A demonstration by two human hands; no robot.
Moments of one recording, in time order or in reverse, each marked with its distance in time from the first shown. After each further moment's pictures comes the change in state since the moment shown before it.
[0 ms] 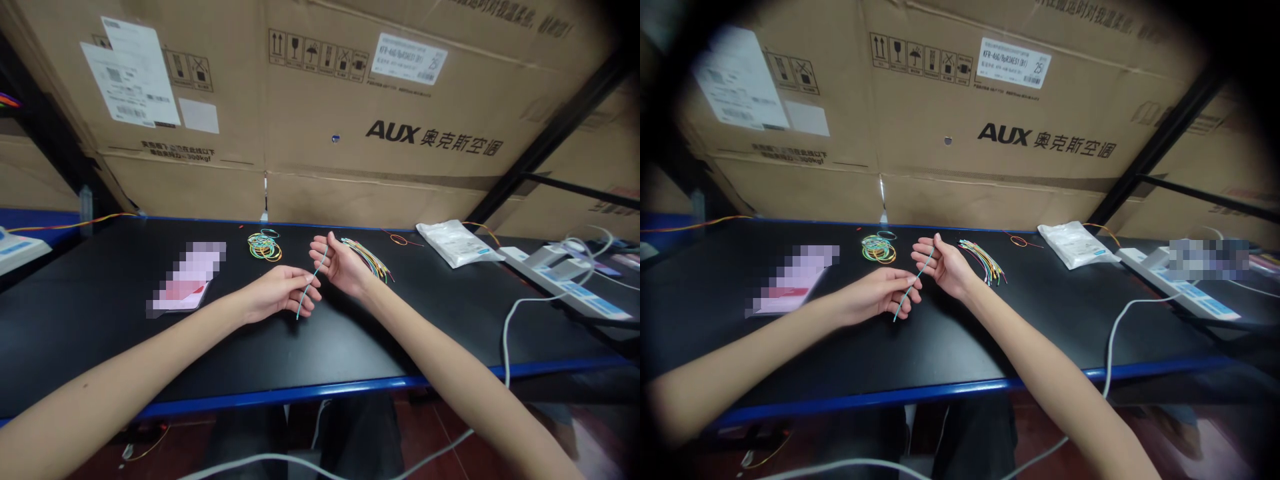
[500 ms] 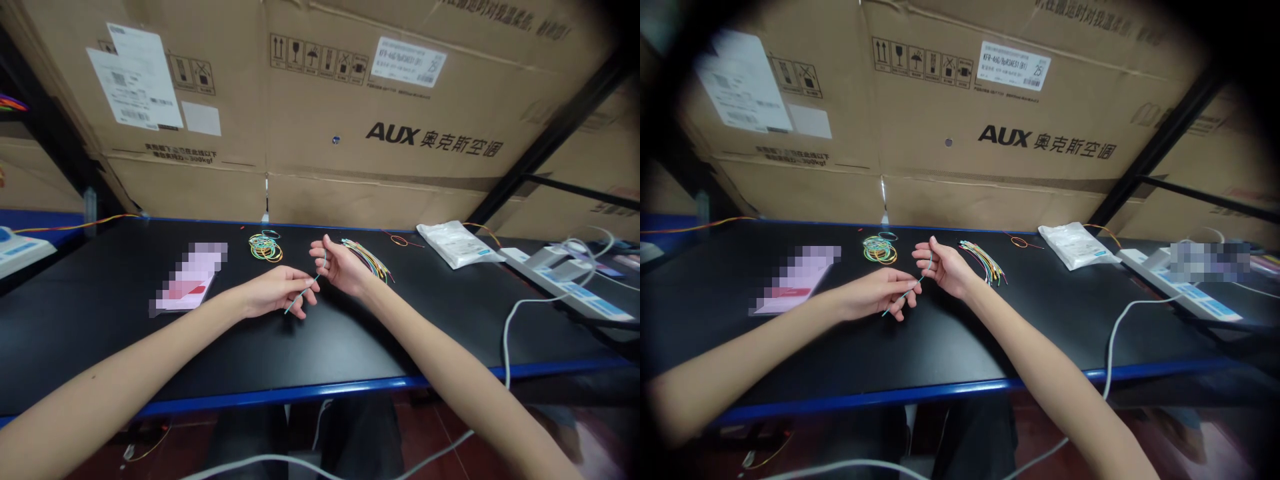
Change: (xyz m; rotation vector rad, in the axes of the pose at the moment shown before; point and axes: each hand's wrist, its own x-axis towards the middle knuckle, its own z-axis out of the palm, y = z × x) left_hand 0.004 -0.001 -0.012 0.088 -0.126 -0.009; right_hand 0.001 -0.001 -0.002 -0.081 -0.040 0.049
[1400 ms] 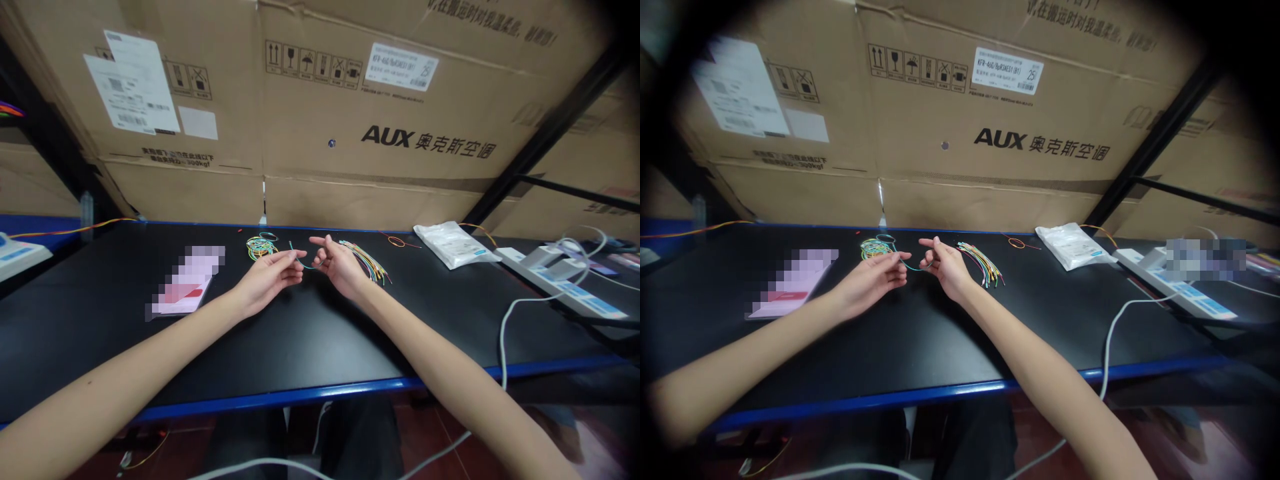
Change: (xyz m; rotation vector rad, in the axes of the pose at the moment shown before) left_hand 0.006 0.003 -0.001 -0.293 0.350 0.347; right_hand 0.010 0.013 -0.011 -0.112 0.056 -0.261
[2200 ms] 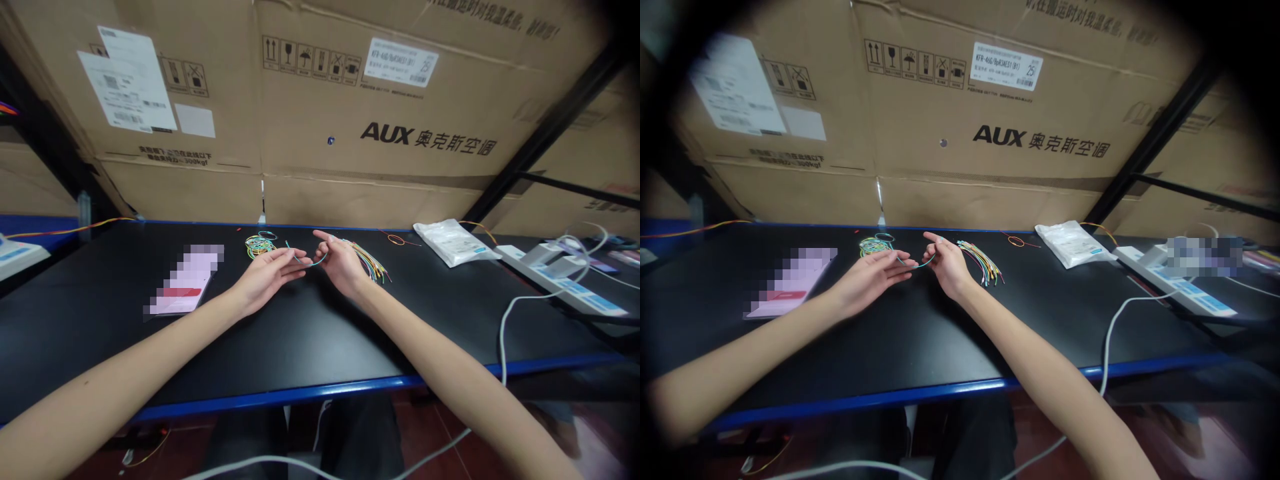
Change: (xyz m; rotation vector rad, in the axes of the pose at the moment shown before) left_hand -0.001 0.001 0.002 -0.008 -0.057 0.046; right_hand 0.000 -0.002 0.003 0.161 0.000 -0.069
